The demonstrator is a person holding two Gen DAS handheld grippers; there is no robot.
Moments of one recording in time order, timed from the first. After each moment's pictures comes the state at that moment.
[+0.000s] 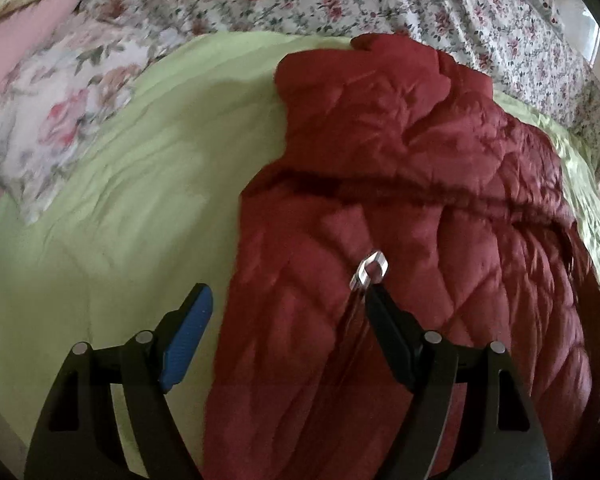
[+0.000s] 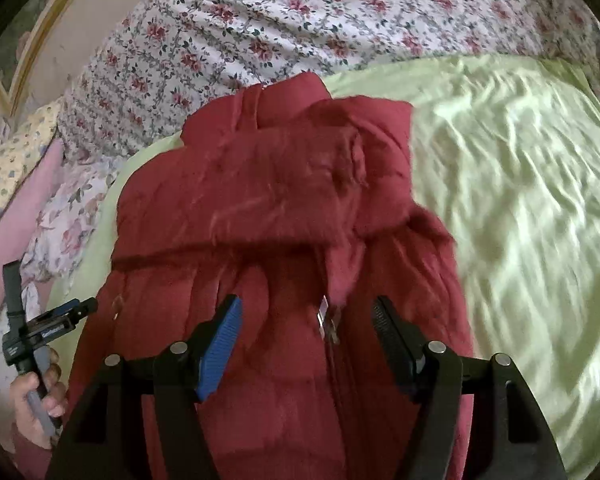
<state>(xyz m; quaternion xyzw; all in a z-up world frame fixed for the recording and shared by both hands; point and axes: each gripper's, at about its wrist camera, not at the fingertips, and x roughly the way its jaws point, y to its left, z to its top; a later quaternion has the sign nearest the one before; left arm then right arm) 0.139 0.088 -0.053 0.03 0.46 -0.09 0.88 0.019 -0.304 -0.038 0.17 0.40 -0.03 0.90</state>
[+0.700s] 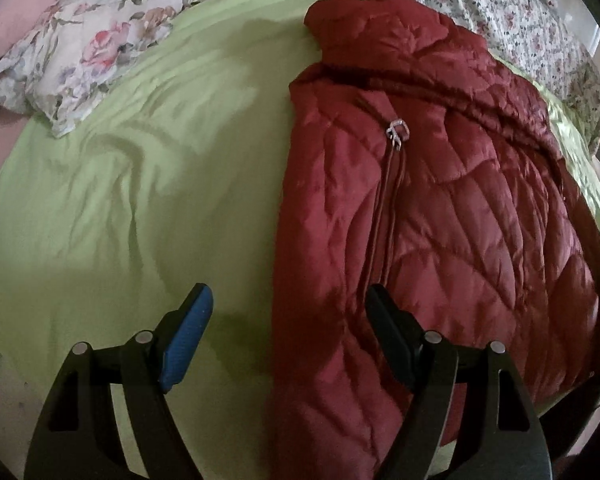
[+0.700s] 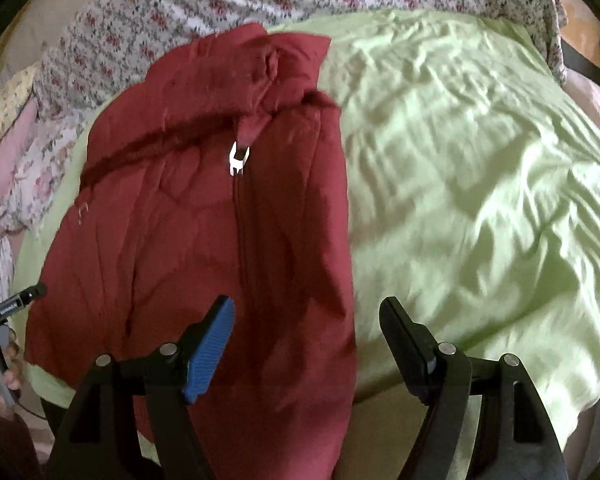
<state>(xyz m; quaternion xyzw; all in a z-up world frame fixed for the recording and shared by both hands) 0.055 0.141 -0.074 0.03 0.51 -0.09 0.85 -0.080 -0.311 -0.075 0.15 0.49 -0.08 0.86</state>
